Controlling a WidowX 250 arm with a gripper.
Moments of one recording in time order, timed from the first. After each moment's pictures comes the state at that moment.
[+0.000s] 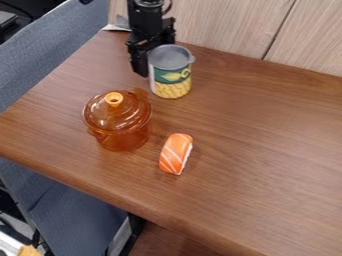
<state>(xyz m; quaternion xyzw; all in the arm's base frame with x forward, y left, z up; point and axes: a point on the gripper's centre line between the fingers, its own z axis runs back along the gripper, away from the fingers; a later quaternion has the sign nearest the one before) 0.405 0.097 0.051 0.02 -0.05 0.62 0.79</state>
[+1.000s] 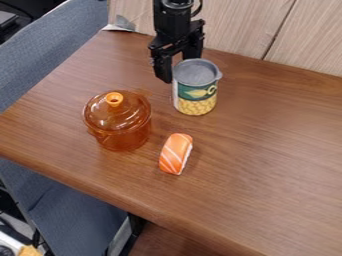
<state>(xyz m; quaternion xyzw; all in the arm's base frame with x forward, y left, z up) 0.392 0.053 0.064 0.01 -0.05 0.58 0.81</state>
